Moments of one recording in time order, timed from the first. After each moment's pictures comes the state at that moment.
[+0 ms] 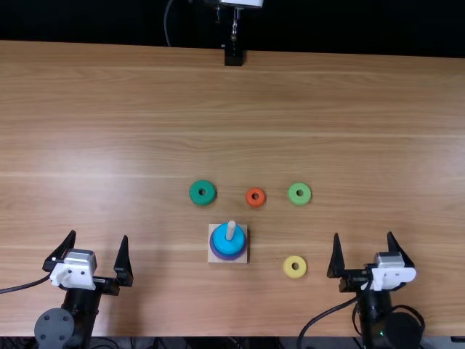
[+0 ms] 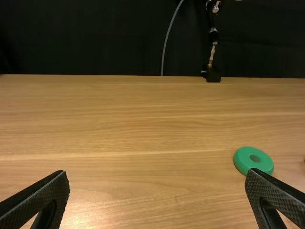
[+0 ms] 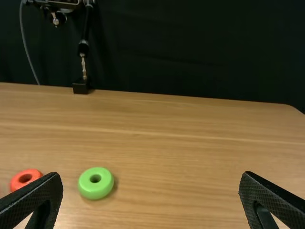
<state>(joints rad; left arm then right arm) -0.05 0.01 0.04 -0.12 0.06 -0.08 0.05 0.07 0.06 -0.02 0.02 -0.10</state>
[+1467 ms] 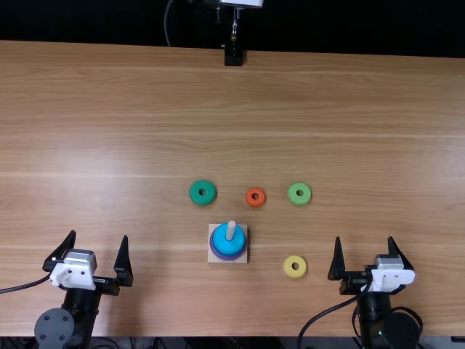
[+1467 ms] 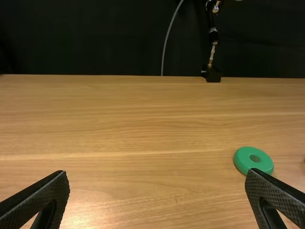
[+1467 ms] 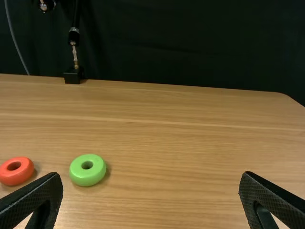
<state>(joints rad) -0.05 0.01 0.04 -0.12 0.06 -0.08 0.02 0.01 0.03 -0.09 0.03 -0.10</state>
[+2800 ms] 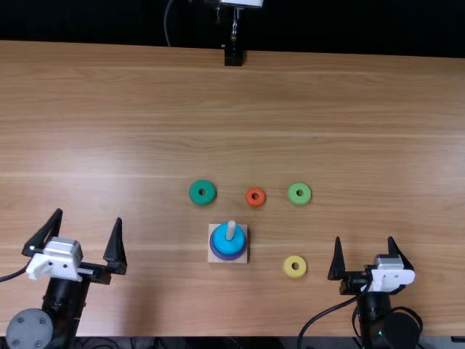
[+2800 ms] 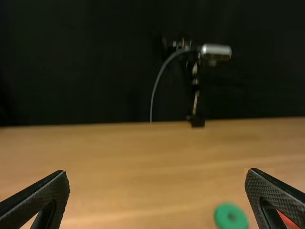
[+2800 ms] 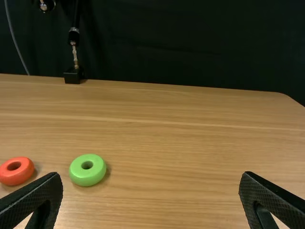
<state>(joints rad) -0.07 0.29 0.39 -0.06 0.09 -0.08 0.02 0.01 0.03 -0.09 0.03 -0.10</state>
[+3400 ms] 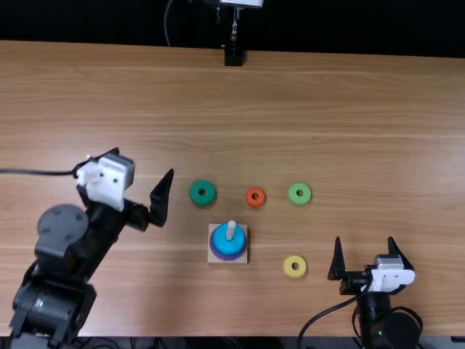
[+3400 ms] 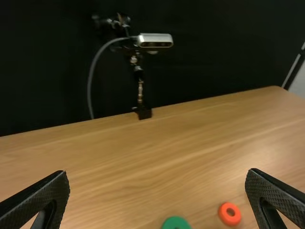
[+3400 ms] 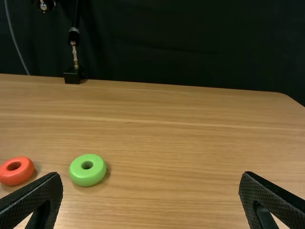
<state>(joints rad) -0.27 0.94 0.86 -0.11 0.14 -0.08 0.02 0.01 0.03 -0.09 0.03 -0.10</state>
